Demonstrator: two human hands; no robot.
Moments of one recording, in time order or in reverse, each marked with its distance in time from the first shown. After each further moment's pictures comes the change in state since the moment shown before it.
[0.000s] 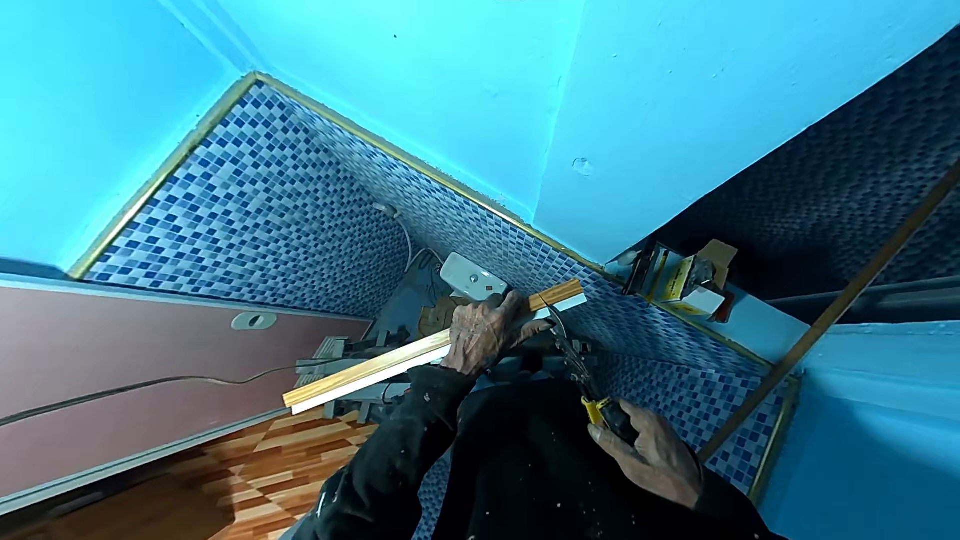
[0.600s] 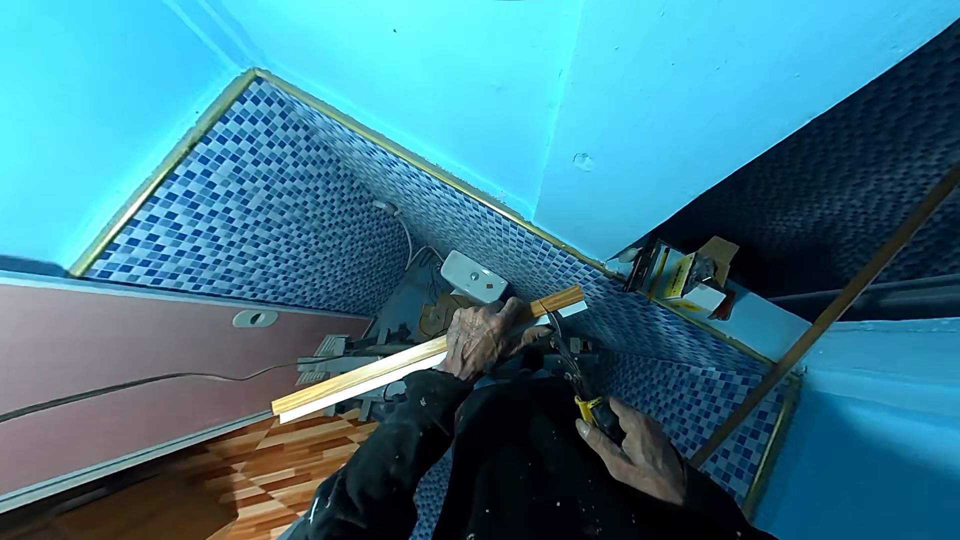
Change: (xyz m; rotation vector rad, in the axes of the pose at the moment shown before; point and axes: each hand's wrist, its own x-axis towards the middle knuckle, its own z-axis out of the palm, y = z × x) left_hand -0.011 0.003 -0.006 -0.009 -0.011 0.040; right_hand -0.001 -0.002 0.020 -0.001 0.094 -0.097
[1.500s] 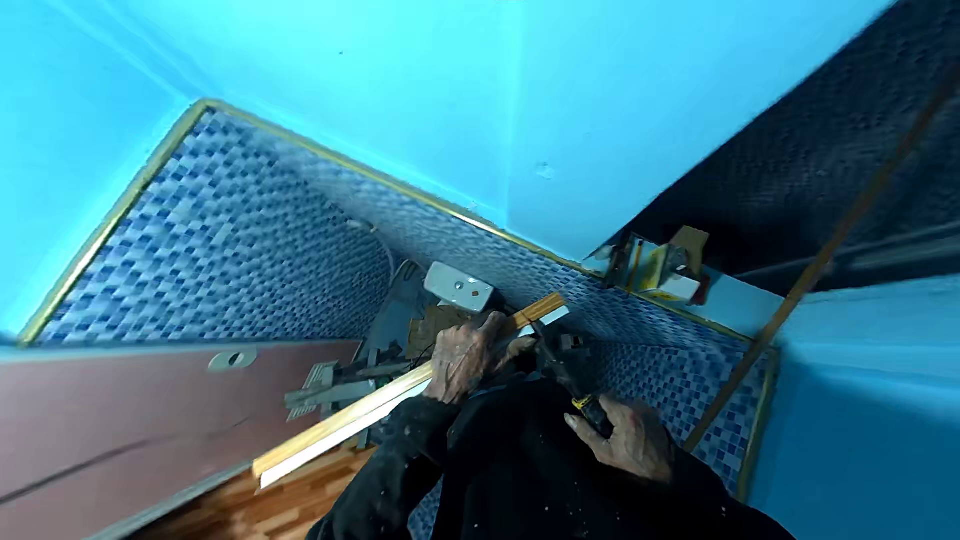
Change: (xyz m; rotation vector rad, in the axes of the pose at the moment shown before) left_hand 0.009 0.011 0.001 -0.033 -0.102 -0.047; right_hand 0.010 0.009 -0.010 -0.275 0.027 0.052
